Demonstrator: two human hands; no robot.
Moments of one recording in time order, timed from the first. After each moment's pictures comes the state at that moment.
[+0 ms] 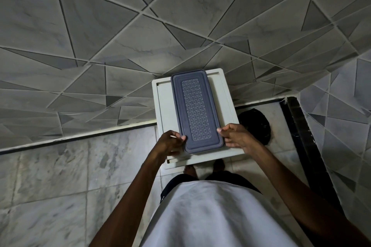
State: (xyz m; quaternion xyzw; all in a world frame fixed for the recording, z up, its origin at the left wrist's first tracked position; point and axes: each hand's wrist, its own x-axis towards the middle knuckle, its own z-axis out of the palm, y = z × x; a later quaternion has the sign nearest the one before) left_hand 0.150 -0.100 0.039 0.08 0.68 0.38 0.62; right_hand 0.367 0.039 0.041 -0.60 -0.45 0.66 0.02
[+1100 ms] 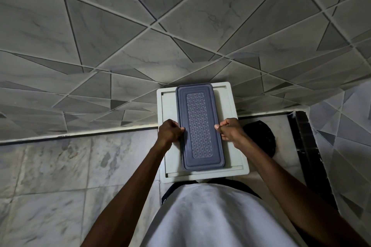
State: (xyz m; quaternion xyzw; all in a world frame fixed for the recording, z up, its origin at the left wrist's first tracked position) left_hand 0.118 -0.018 0.031 0.13 0.82 0.33 0.46; right_hand 0.304 0.106 0.019 -0.65 -0.51 0.56 0.03
